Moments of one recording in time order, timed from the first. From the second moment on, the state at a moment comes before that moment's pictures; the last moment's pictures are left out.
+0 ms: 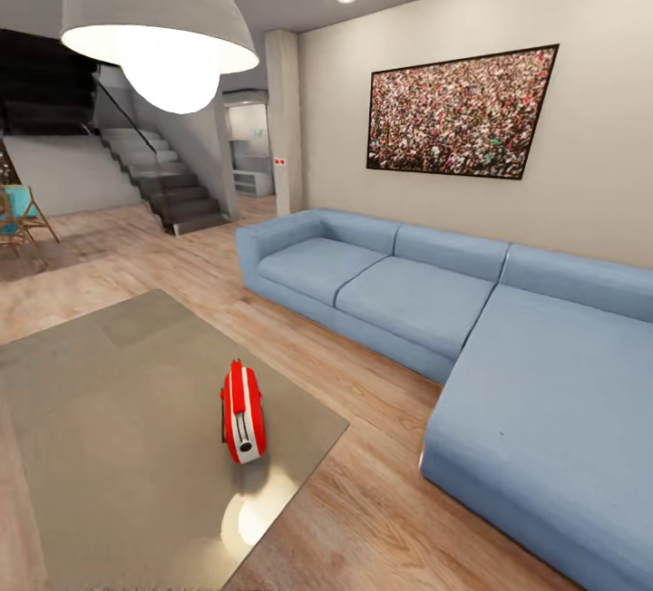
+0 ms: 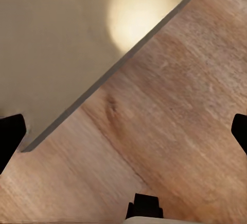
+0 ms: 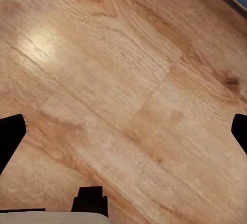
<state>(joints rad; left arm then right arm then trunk) 0.04 0.01 0.08 -0.56 0.00 -0.19 0.11 -0.09 -0.09 0.00 -0.48 0.00 -0.02 -0.01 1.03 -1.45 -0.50</state>
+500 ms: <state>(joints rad) 0.04 0.01 0.08 -0.56 0.00 -0.19 0.11 -0.09 -0.09 0.00 -0.48 0.00 -0.02 -0.01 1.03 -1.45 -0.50</state>
